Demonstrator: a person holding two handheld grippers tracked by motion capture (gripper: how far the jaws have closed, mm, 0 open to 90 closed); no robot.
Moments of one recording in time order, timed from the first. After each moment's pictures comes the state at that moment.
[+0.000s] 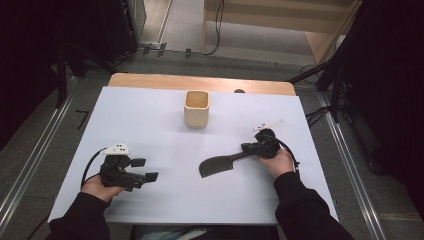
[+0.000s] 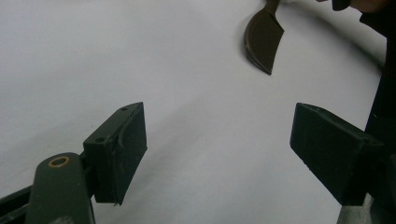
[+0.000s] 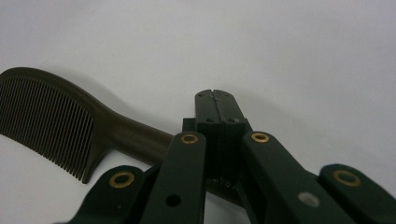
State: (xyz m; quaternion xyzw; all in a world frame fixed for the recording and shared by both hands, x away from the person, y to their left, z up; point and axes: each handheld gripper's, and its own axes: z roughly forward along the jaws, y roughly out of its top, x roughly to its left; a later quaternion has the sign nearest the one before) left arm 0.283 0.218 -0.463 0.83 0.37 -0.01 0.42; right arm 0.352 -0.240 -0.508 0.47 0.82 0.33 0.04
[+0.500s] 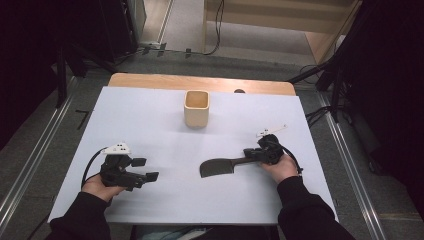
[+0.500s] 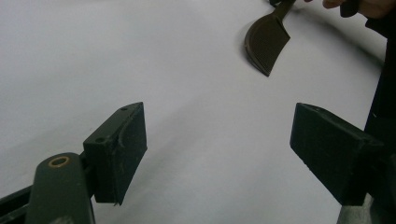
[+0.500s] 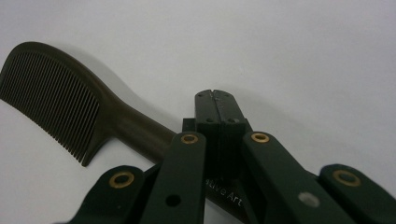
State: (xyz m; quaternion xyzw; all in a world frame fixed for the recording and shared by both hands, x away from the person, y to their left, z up) left arm 0.284 0.216 -0.463 0.83 0.36 -0.01 0.42; right arm 0.333 -0.245 -0.508 0.46 0.82 0.33 0.04
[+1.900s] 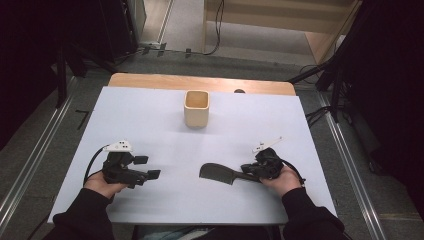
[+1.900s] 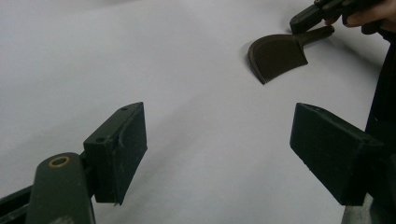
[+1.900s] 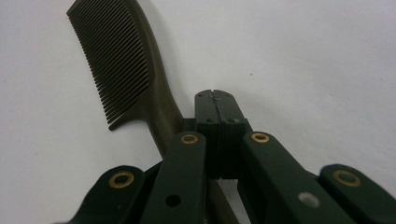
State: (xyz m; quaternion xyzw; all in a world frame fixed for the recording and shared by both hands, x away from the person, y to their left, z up) left arm 0.290 0.213 -0.462 0.83 0.36 -0.01 0.43; right arm 0.292 -0.231 -0.504 0.41 0.86 0.31 0.01
